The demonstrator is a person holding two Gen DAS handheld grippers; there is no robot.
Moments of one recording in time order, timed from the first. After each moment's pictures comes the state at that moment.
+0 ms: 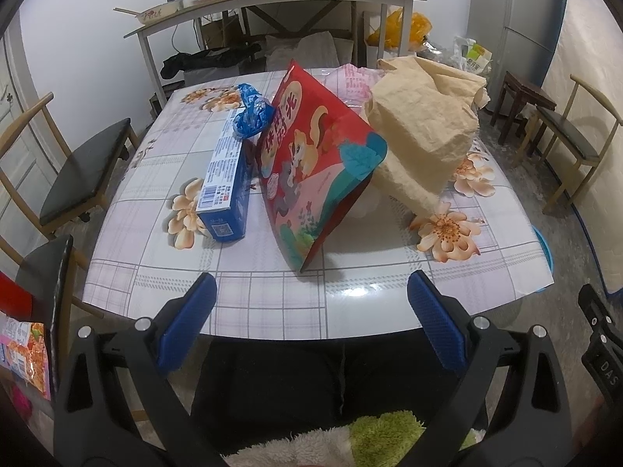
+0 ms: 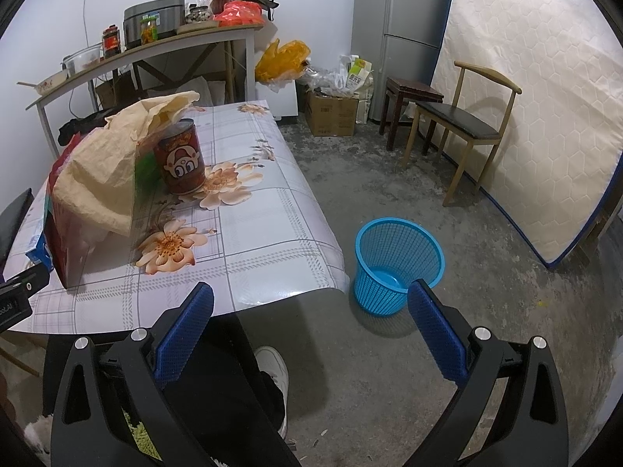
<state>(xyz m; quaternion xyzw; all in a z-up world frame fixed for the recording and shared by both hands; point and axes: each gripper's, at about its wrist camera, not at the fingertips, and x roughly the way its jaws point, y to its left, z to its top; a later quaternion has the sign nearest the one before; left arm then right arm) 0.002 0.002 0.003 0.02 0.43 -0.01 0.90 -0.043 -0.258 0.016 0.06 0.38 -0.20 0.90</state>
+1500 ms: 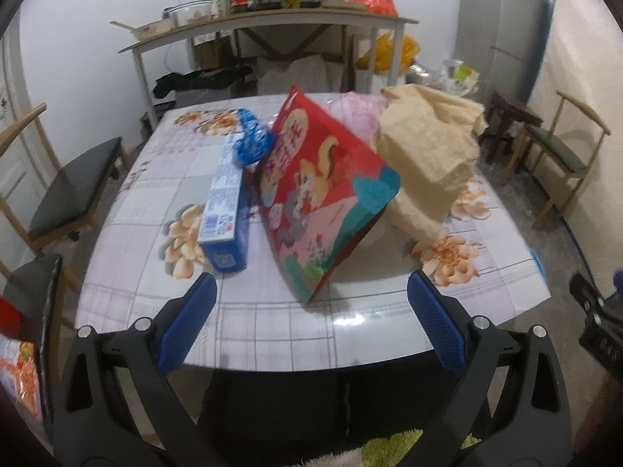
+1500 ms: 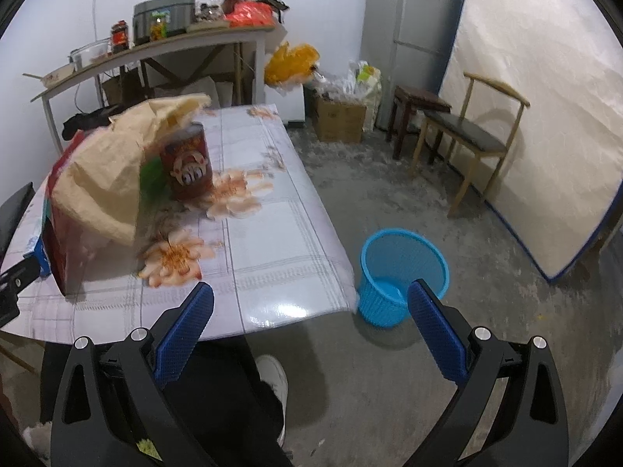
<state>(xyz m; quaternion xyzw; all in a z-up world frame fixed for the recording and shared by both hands) 0.009 0.017 0.001 0.01 0.38 -0.05 0.92 -0.020 -0.249 0.022 0.03 0.36 -0.19 0.91</state>
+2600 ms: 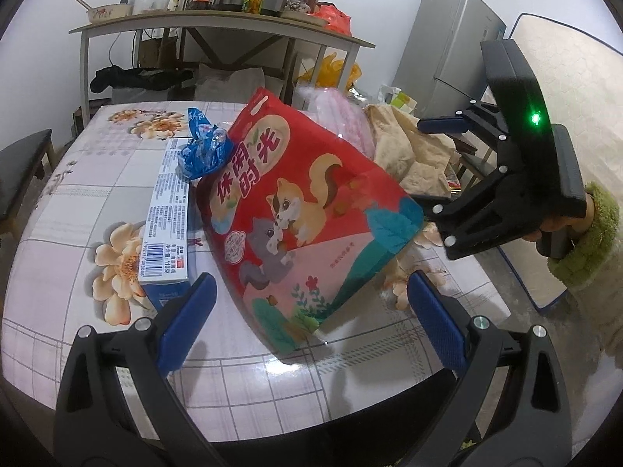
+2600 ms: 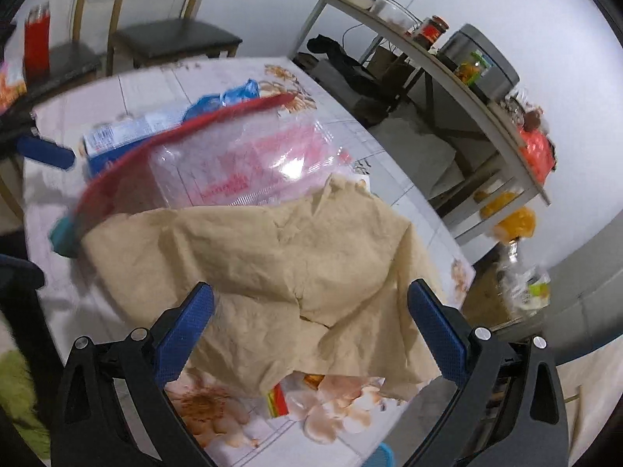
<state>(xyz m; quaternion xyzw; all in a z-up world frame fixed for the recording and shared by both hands) 0.053 0.052 -0.024 -0.08 0.35 -0.19 0.92 0.158 -0.131 0.020 -0.37 0.33 0.21 0.84</state>
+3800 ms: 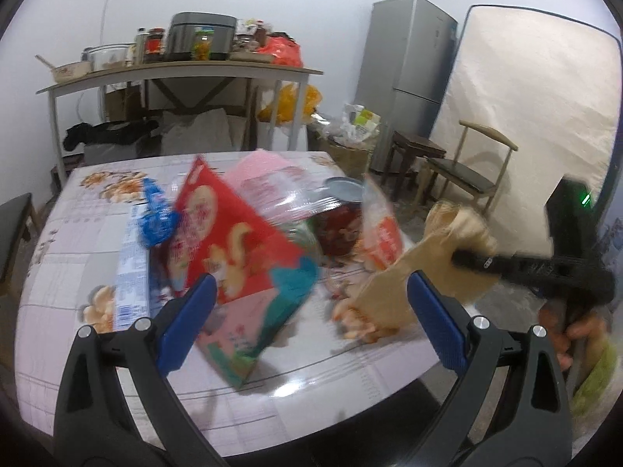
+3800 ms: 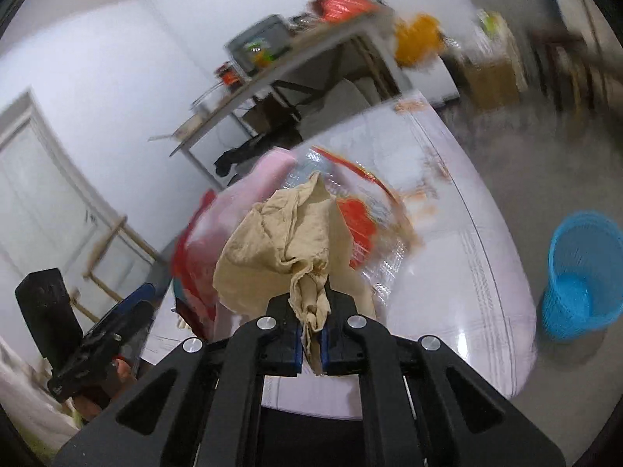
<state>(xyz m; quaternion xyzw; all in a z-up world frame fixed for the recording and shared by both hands) 0.037 0.011 0.015 -0.02 0.28 -0.25 0.93 0.051 -0.309 -0.025 0.28 0.36 0.12 0.88</state>
